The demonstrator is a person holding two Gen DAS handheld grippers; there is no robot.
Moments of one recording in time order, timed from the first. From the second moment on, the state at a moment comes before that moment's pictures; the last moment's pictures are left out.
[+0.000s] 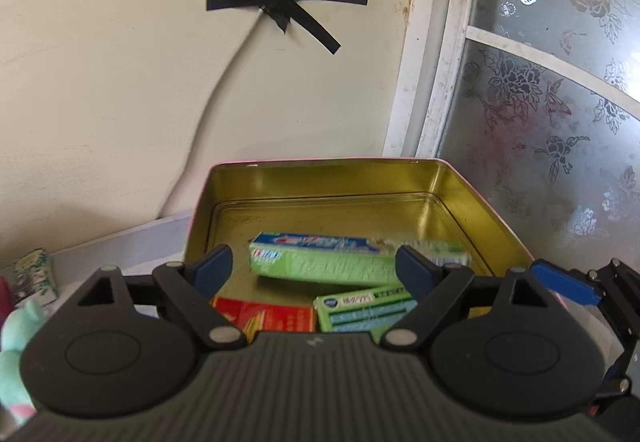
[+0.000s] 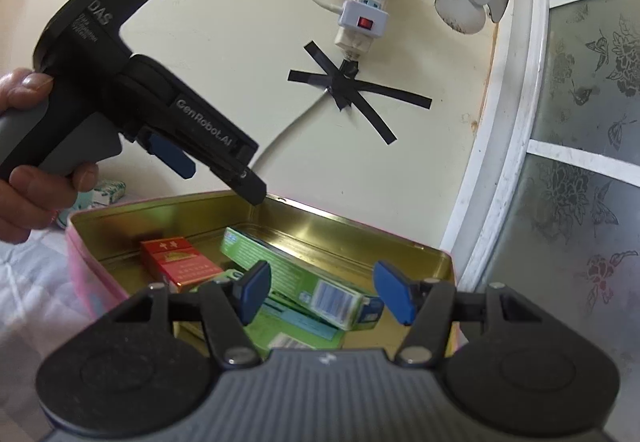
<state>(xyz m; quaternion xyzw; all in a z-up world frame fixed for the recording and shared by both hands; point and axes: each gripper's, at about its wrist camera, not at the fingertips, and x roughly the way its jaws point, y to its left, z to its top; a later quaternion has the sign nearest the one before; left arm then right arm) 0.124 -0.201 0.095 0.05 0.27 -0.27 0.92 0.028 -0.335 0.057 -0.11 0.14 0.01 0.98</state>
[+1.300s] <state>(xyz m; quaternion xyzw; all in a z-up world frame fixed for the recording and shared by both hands) 0.060 0.132 0.010 -0.10 0.33 0.05 0.94 0.059 -0.102 0.063 -0.03 0.24 0.25 0.94</state>
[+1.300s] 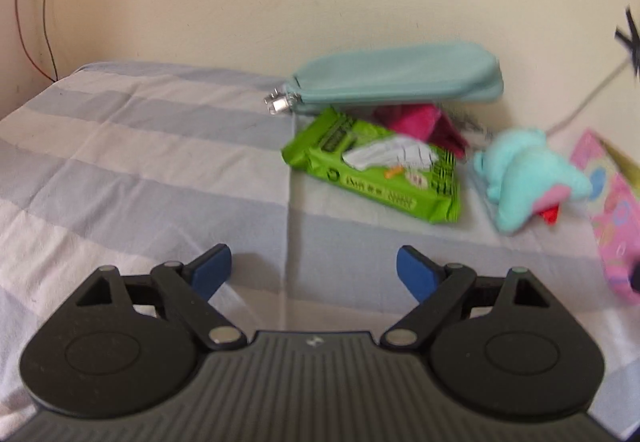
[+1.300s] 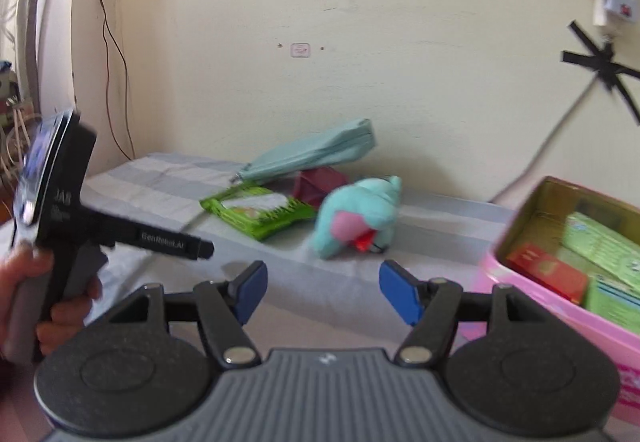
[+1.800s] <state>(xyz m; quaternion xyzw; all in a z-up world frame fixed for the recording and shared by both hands) 0.066 0.140 0.010 -0.13 0.33 0.02 0.94 0.292 -0.082 0.066 0.22 0.38 0.18 0.88</state>
